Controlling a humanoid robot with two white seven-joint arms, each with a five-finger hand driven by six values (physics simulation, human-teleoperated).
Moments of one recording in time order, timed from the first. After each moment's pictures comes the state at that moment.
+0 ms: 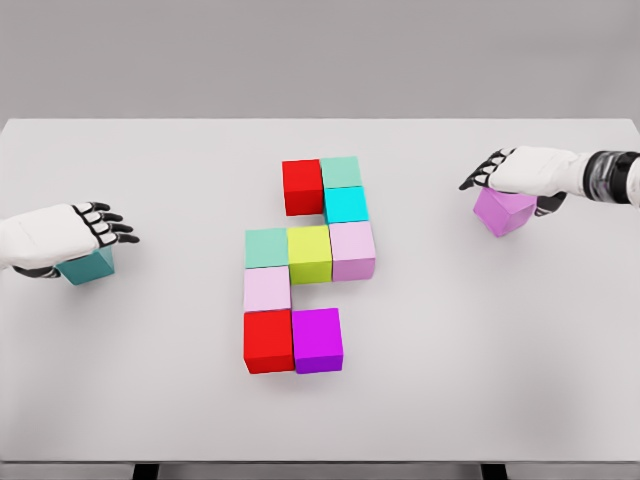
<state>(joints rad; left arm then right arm) -0.44 1.05 -0.62 -1.44 -0.76 -0.61 -0.20 -0.77 -0.71 0.63 -1.20 0.76 -0.61 0.61</state>
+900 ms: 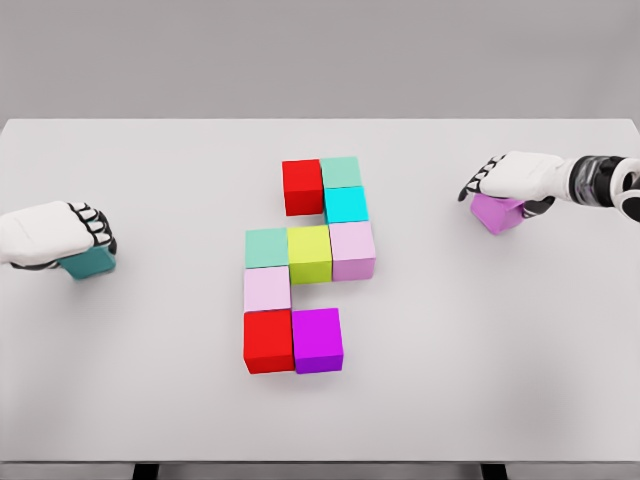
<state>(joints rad) -0.46 1.05 -0.62 -1.43 -0.79 -0.61 -0.22 -0.77 -0.68 0.62 -1.17 0.80 -0.61 0.61</state>
